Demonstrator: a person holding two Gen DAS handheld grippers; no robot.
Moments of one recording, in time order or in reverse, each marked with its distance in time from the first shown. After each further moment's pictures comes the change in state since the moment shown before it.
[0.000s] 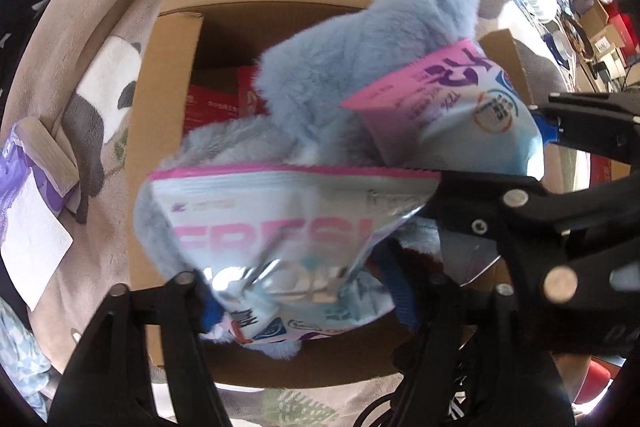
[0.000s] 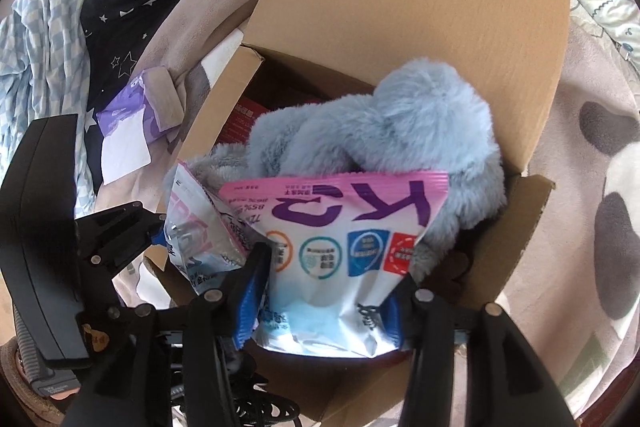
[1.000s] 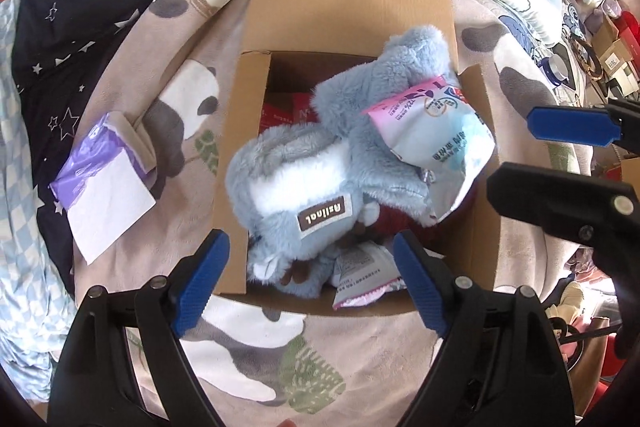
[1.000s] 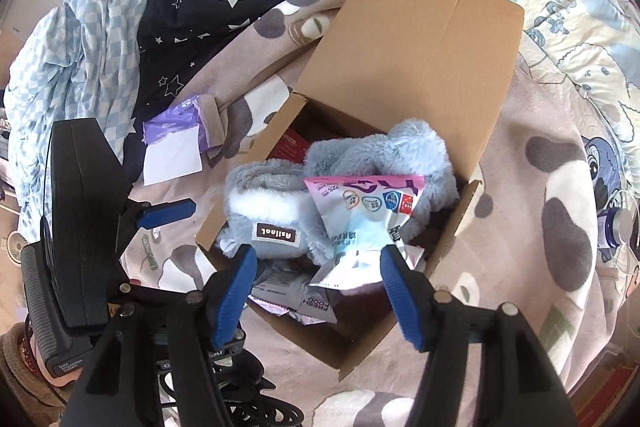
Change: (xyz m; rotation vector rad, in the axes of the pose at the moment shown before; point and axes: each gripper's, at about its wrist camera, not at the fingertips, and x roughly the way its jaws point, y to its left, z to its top) left arm -0.088 -0.001 -0.032 -0.041 -0.105 0.162; right arm -0.097 0.038 -0.039 -0.067 -0.158 -0.034
